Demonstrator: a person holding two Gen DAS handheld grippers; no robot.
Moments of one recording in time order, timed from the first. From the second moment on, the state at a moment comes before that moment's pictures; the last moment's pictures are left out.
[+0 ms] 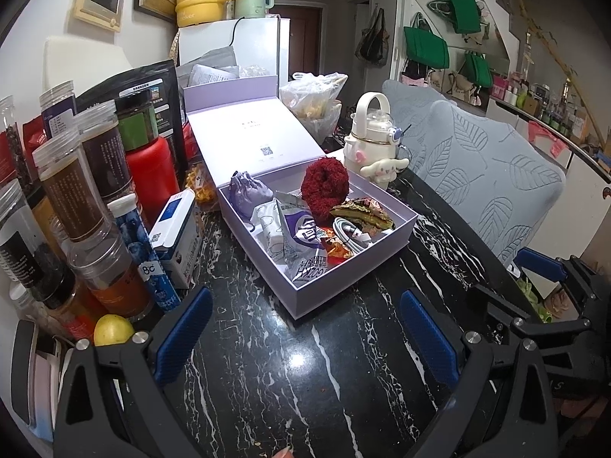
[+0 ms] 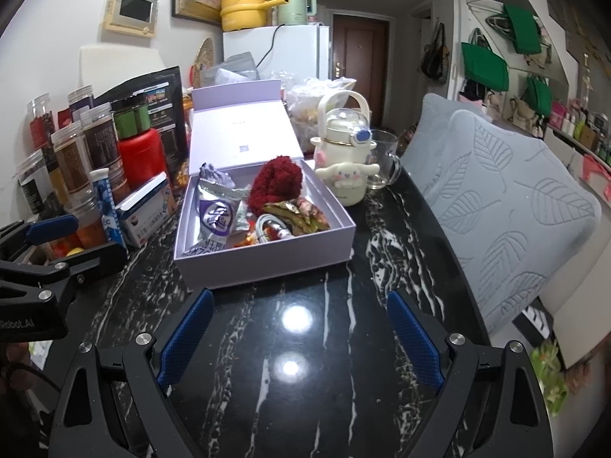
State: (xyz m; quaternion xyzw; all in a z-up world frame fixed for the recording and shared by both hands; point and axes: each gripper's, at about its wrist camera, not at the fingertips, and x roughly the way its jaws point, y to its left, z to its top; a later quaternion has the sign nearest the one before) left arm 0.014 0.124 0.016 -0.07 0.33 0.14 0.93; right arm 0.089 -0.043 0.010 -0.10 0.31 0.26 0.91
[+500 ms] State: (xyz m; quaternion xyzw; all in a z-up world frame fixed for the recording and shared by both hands) left arm 0.019 0.125 0.014 -0.06 0.34 0.14 0.93; right arm 0.089 -0.040 0.010 -0.11 0.31 0.26 0.91
